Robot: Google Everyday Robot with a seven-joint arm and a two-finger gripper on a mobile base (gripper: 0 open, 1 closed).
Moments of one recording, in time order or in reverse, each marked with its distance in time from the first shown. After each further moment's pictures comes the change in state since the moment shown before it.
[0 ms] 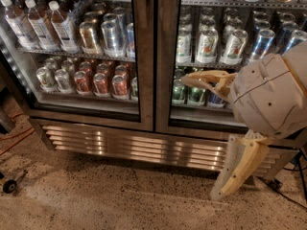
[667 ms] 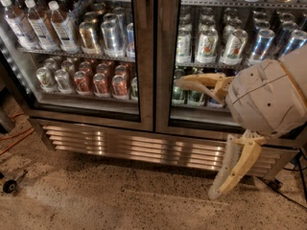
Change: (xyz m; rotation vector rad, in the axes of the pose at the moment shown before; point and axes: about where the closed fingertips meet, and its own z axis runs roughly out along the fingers) arm 0.000 0.000 0.007 -0.037 -0.129 -0.006
